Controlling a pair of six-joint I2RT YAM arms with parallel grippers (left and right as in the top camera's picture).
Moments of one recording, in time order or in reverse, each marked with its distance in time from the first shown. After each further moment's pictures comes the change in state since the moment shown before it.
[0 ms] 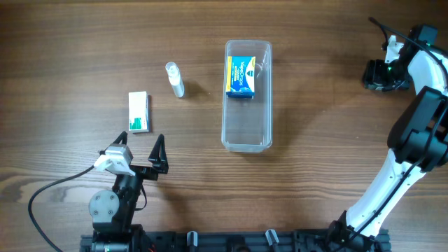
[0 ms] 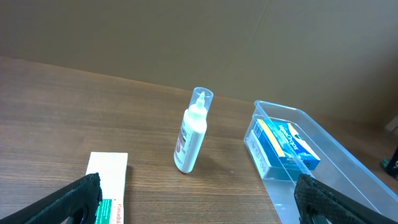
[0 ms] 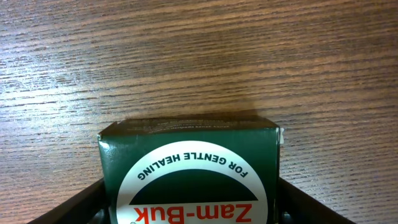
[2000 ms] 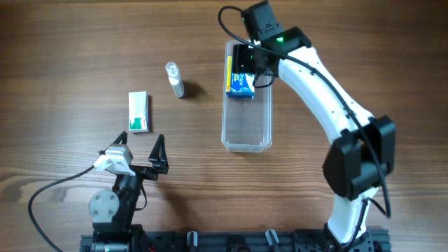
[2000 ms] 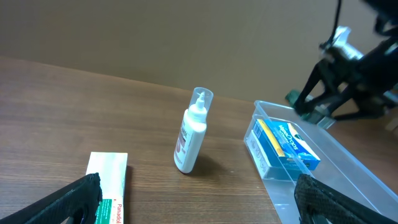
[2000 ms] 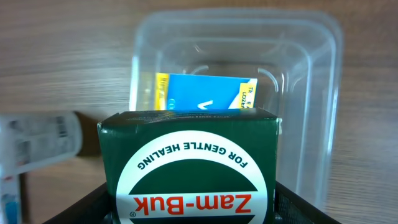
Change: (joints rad) left arm 0.000 0.000 0.000 0.000 0.000 0.000; right arm 0.859 -0.261 0.021 -0.105 0.085 0.691
